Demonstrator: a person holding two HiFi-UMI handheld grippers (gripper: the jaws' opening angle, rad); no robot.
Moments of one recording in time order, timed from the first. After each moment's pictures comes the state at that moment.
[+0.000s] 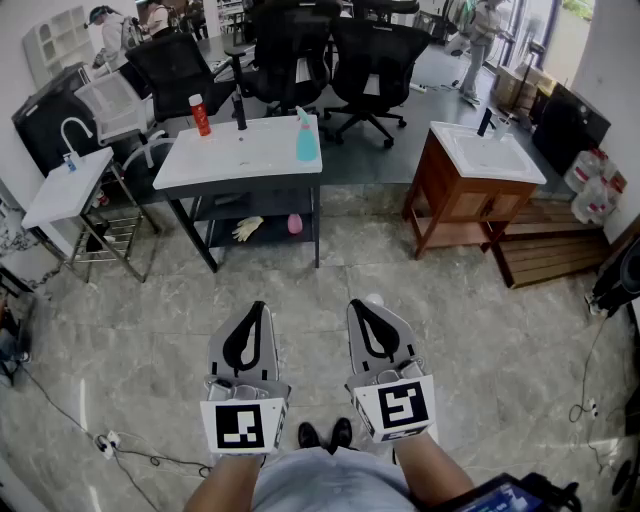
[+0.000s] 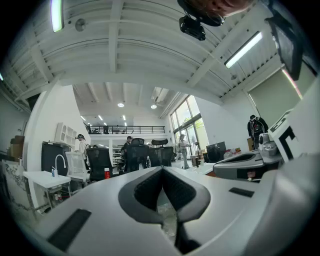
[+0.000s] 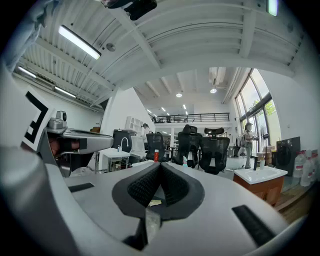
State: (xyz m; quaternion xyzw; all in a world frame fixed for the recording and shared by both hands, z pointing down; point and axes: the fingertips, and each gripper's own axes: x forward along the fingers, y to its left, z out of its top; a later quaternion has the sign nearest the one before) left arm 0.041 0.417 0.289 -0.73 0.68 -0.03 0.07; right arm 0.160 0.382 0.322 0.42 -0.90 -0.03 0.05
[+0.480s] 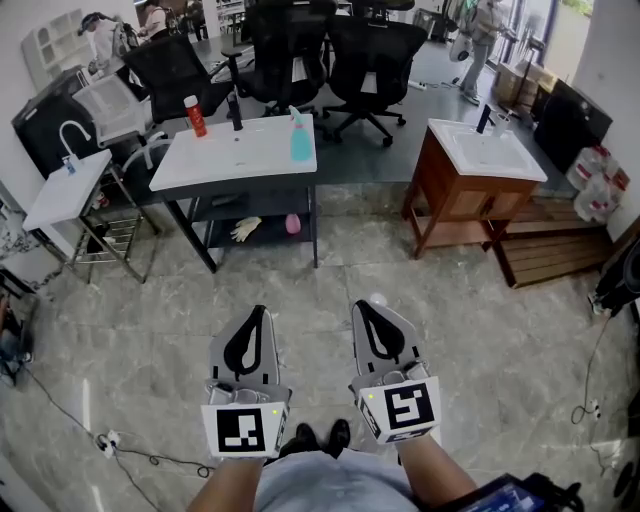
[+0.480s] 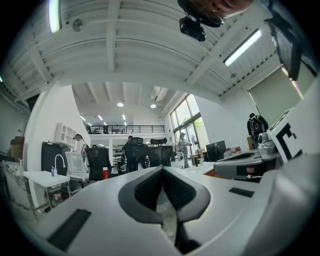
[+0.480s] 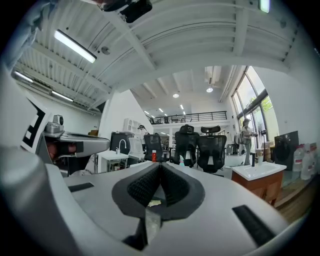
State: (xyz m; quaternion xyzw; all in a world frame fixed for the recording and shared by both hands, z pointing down) left arm 0.071 0.410 0.296 -0.73 0.68 -0.03 0.06; right arm 0.194 0.370 0.328 0.43 -0.90 -0.01 0.04
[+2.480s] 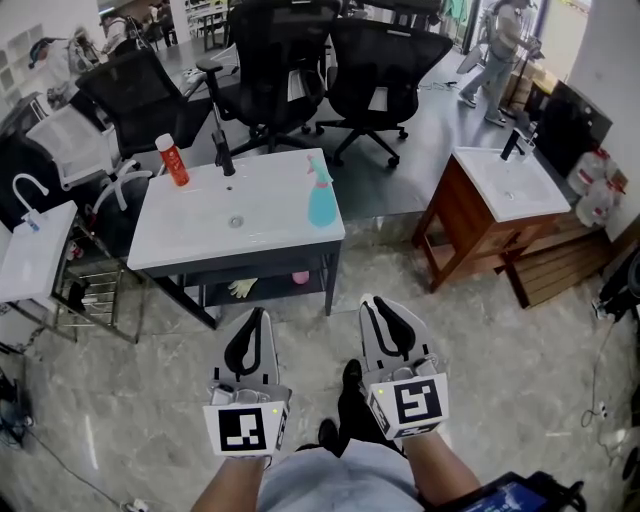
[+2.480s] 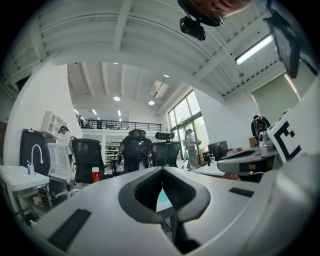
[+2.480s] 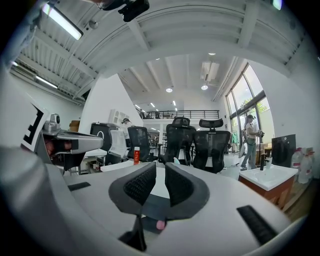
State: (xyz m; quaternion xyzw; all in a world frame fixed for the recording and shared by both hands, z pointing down) left arm -0.131 0.076 0.323 -0.76 0.65 -0.03 0.05; right arm 0.018 0.042 0.349 0.49 -0.87 -0.01 0.06
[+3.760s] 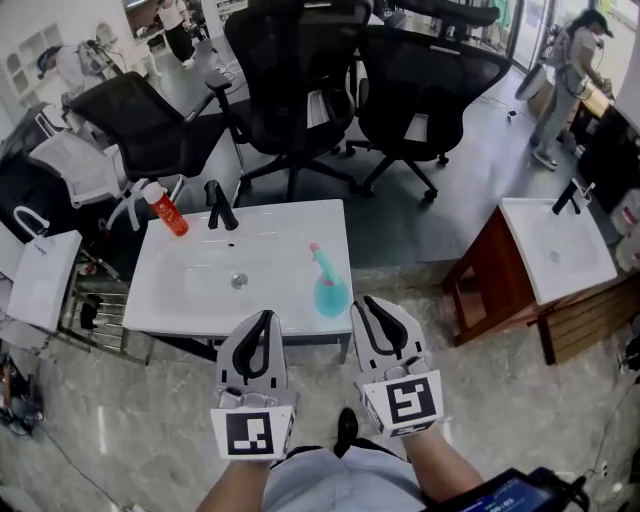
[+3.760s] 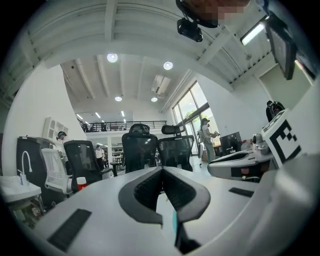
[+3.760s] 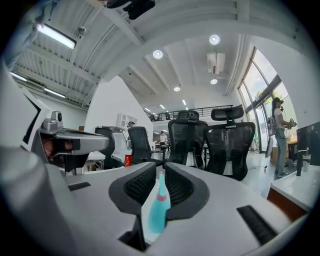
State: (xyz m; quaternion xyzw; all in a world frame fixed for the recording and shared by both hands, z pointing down) left arm -0.121 -0.212 0.315 -0.72 0.69 -0.05 0.05; right arm -0.008 -0.261 0.351 0.41 -0.91 0.00 0.05
